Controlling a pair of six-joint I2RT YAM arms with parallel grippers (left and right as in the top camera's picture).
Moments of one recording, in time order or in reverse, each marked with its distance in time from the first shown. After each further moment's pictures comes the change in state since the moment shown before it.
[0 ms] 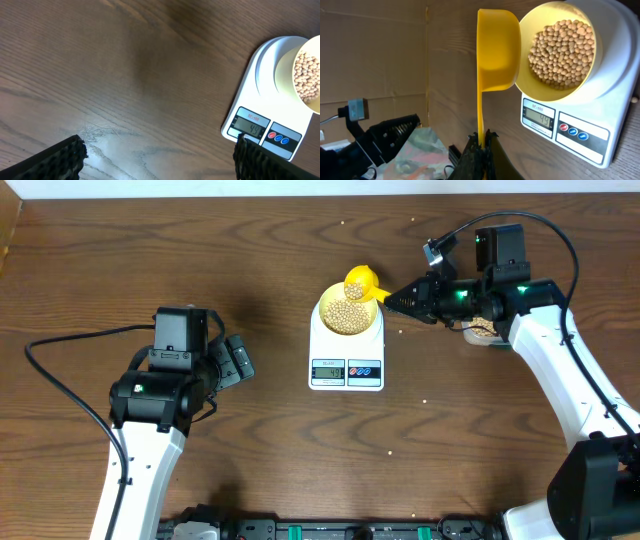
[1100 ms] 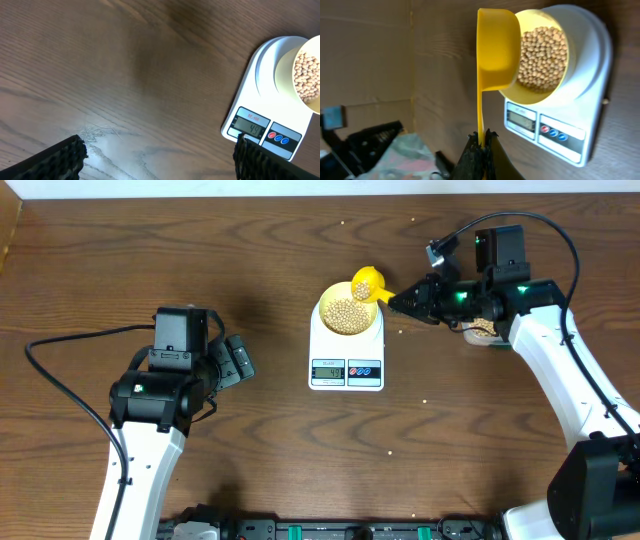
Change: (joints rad) left arm 0.000 0.000 0.000 0.000 0.000 0.000; right arm 0.000 0.000 0.000 -0.030 0.087 -0.064
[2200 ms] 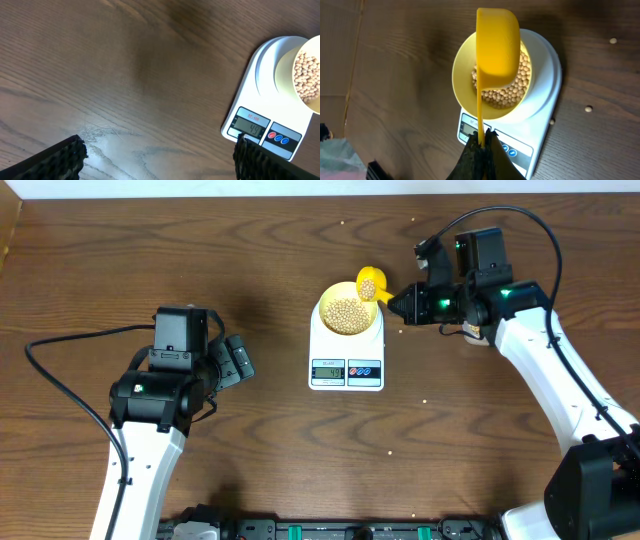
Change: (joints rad) left arm 0.000 0.000 0.000 0.000 0.000 0.000; right arm 0.073 0.000 0.000 0.012 0.240 -0.183
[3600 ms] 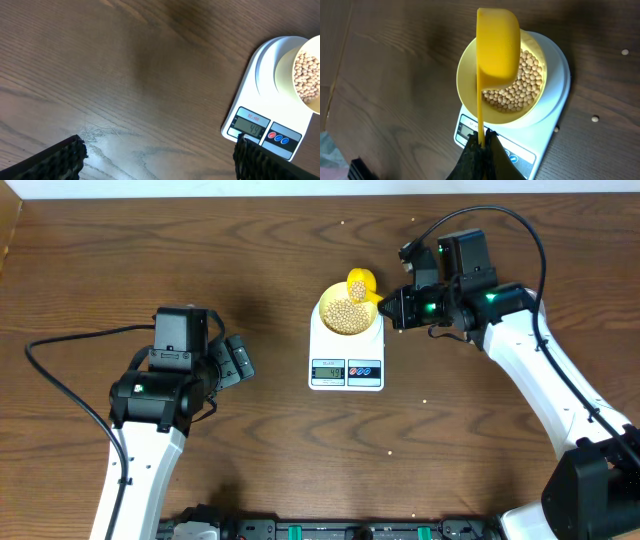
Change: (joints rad) left arm 0.000 0.000 0.000 0.000 0.000 0.000; right arm 0.062 0.000 0.000 0.023 0.061 -0.036
